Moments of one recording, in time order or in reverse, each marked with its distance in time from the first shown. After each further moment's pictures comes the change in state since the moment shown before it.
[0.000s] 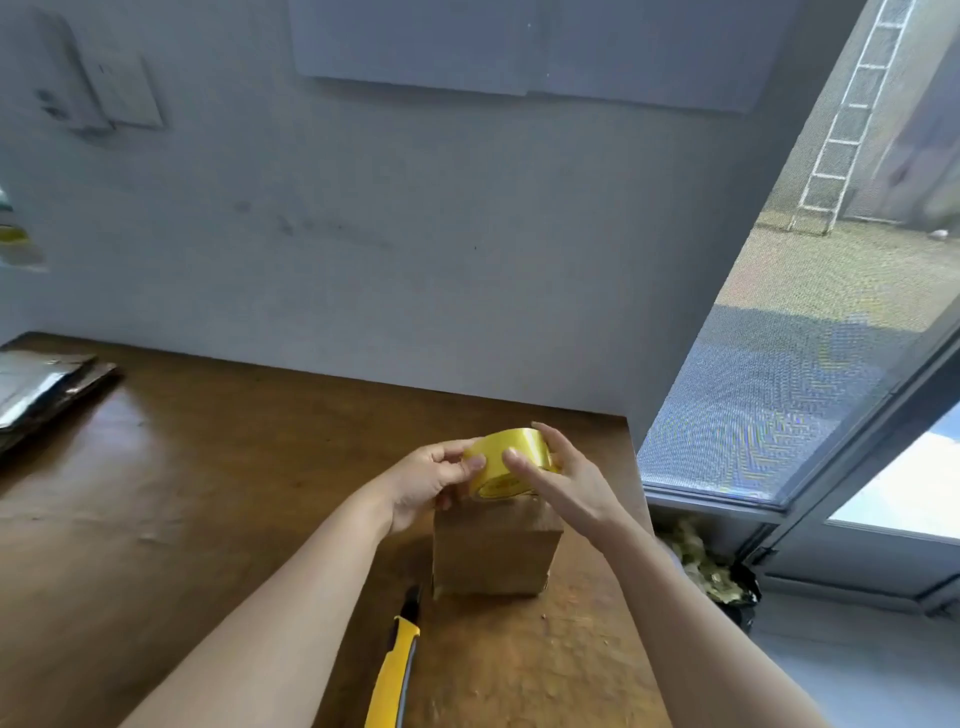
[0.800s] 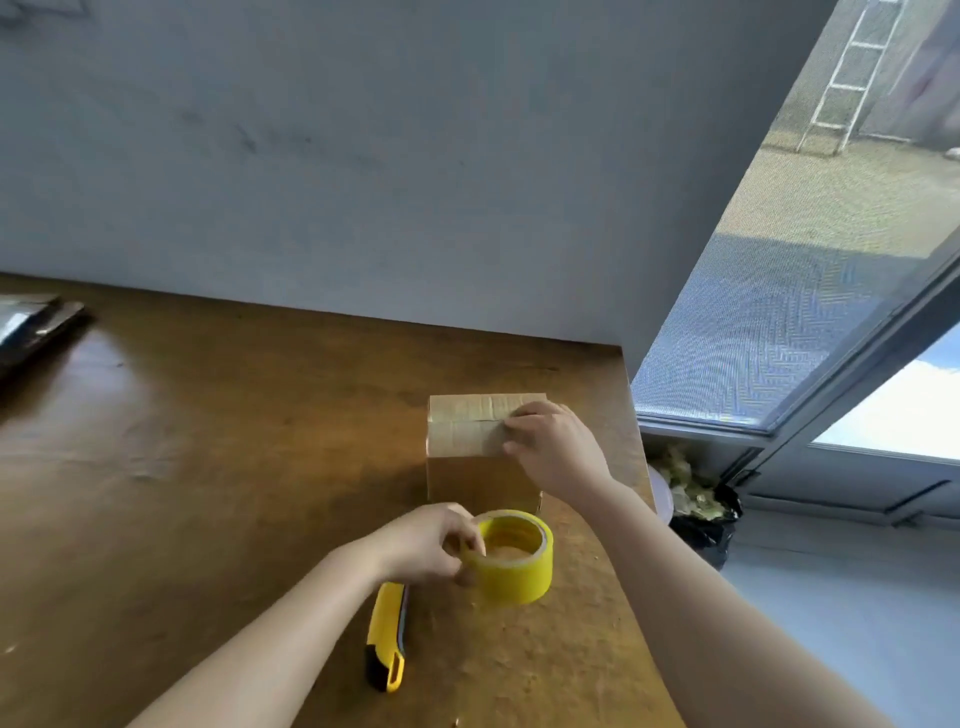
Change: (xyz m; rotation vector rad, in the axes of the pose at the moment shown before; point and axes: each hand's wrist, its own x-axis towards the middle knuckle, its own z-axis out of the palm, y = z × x) left_hand -0.023 -0.110 0.024 0.861 -0.279 0.071; right_hand -0.002 0.040 0.026 -0.579 0.042 -0.206
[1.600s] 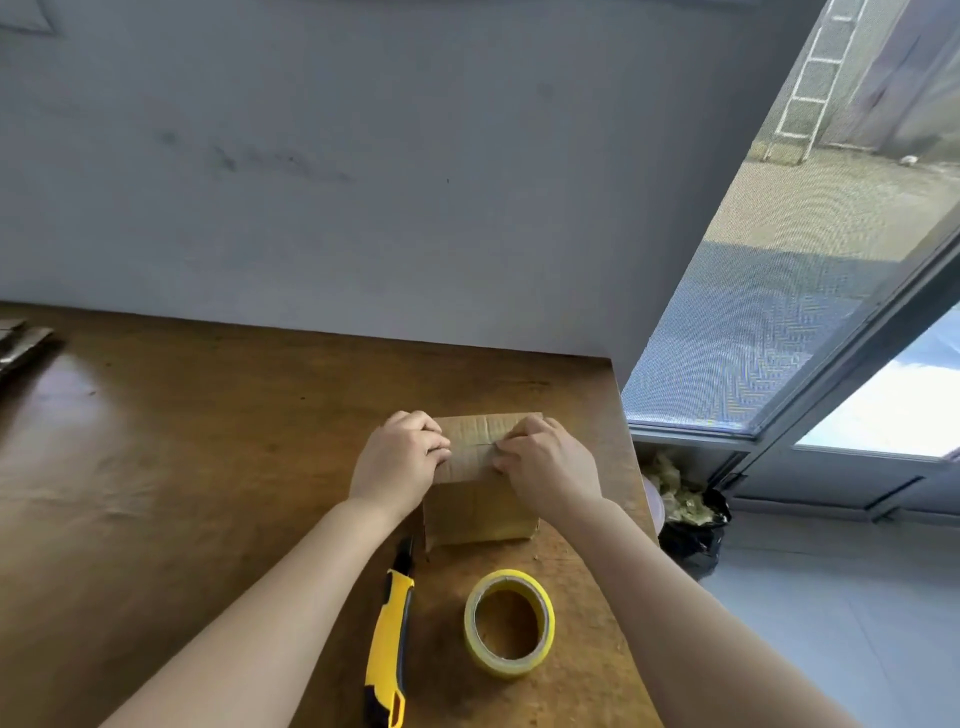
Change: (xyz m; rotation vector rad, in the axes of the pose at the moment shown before) left_hand 0.026 0.010 -0.067 0.336 0.823 0.108; right_hand 0.005 -0.019 -0.005 -0.253 0.011 -0.067
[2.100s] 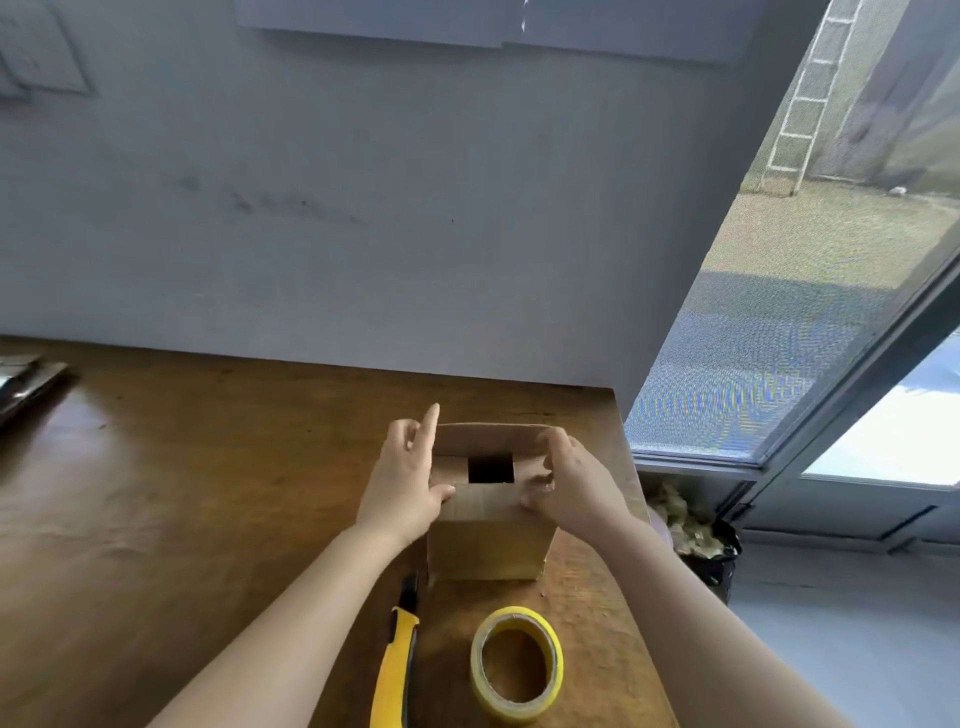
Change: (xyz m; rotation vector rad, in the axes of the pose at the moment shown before) left_hand 0.008 -0.002 -0.004 -0.006 -0.146 -0.147; right_hand 0.003 0.021 -0.012 0.285 -0.038 0.239
